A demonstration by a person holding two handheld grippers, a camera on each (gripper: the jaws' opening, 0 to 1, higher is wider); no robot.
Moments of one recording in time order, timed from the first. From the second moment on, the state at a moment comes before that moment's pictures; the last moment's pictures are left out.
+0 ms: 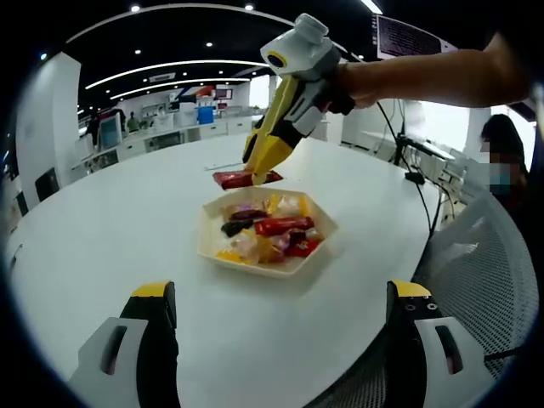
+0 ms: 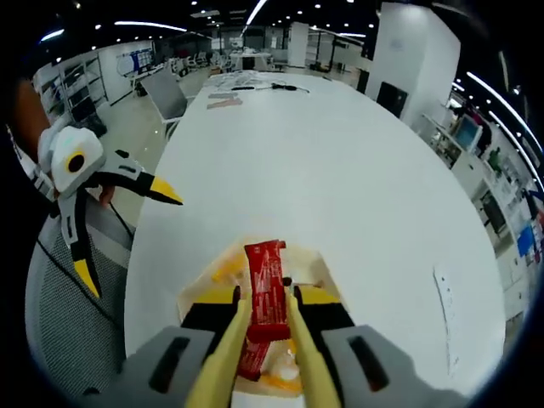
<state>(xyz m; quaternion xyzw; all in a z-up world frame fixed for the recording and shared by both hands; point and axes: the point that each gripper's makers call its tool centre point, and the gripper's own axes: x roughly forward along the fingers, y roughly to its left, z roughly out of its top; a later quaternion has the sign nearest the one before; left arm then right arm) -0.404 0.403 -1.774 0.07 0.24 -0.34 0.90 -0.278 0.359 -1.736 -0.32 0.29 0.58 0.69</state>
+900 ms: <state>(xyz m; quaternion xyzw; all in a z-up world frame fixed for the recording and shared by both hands) -0.401 0.406 -1.769 0.04 0.23 -0.34 0.91 -0.273 0.319 -1.665 -0.23 0.17 0.55 0.79</state>
